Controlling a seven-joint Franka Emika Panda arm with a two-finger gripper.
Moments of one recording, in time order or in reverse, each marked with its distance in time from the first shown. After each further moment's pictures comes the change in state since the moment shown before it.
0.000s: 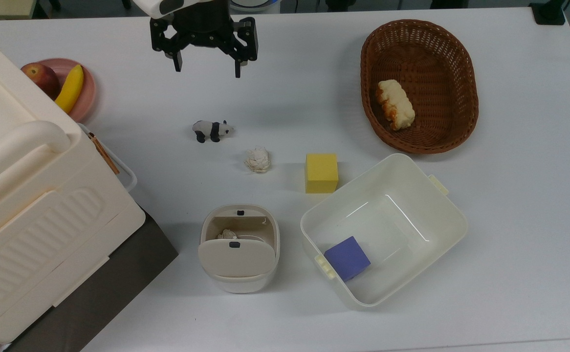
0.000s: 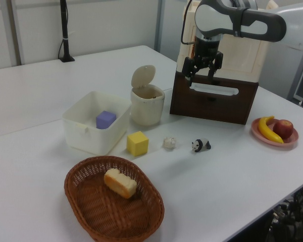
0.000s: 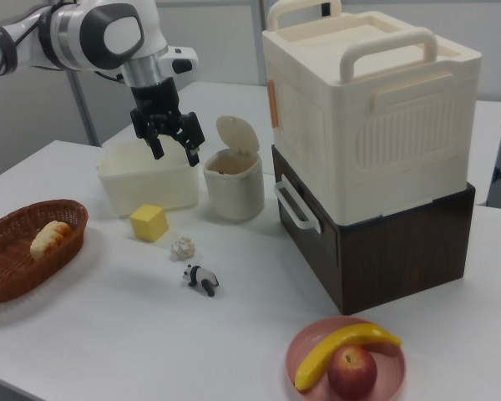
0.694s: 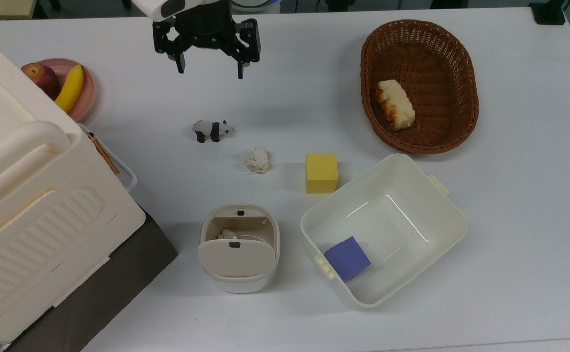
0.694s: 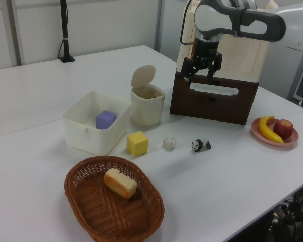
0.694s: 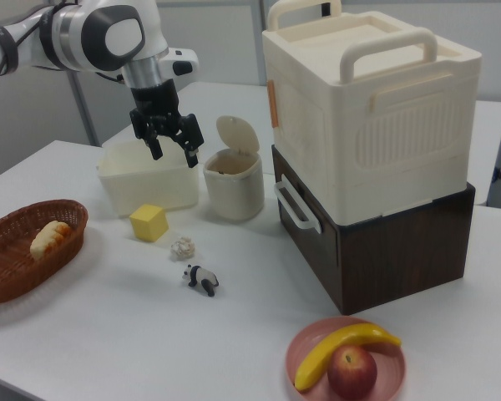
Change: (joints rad) arm 0.000 0.004 0.000 0.000 0.017 0.000 0.000
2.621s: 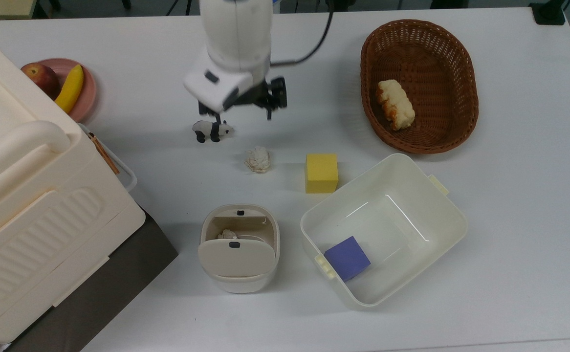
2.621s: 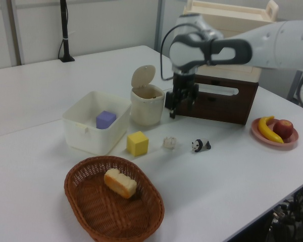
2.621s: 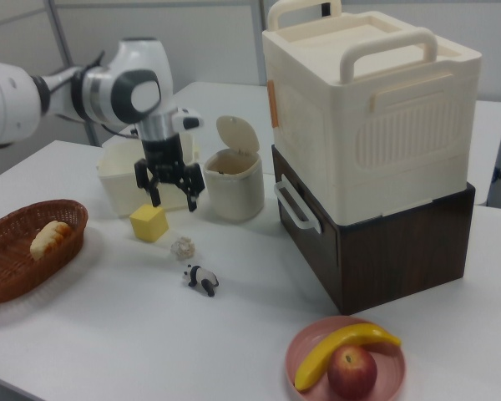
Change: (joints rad) arm 0.055 0.182 0.017 -0.043 0.001 0.091 -0.120
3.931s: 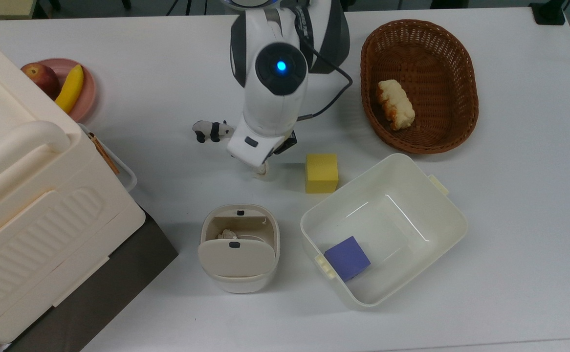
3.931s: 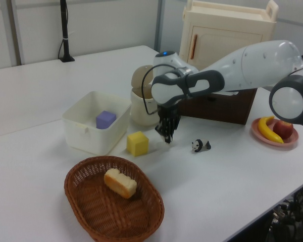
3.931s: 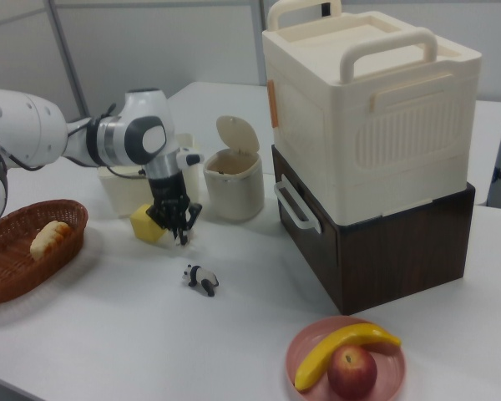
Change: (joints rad) arm 0.059 0.171 -0.005 -0.011 -0.070 0.148 -0.048
